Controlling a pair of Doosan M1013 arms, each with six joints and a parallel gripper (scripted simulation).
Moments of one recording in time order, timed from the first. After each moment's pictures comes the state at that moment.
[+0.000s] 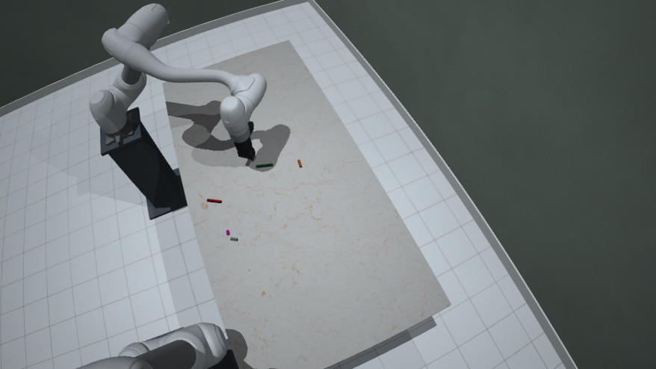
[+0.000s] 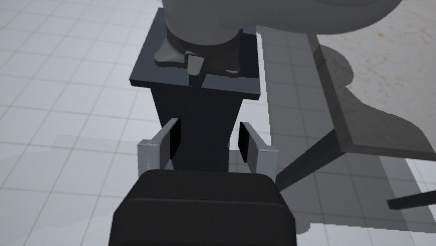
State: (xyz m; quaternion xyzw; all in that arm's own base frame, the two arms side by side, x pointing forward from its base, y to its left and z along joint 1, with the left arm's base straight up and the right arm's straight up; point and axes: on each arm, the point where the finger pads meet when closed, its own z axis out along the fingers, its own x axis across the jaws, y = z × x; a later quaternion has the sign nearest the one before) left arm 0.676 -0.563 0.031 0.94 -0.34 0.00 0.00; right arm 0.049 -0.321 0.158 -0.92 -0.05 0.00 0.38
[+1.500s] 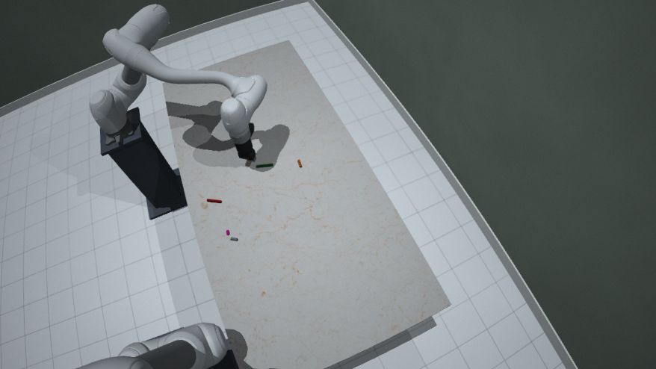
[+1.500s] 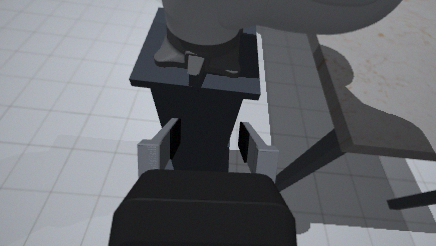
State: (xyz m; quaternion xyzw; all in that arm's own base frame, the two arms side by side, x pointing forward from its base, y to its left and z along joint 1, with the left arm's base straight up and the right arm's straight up) left arm 0.676 -0.563 0.021 0.94 -0.34 0.00 0.00; right arm 0.049 -0.321 0.158 -0.92 -0.05 0.00 0.38
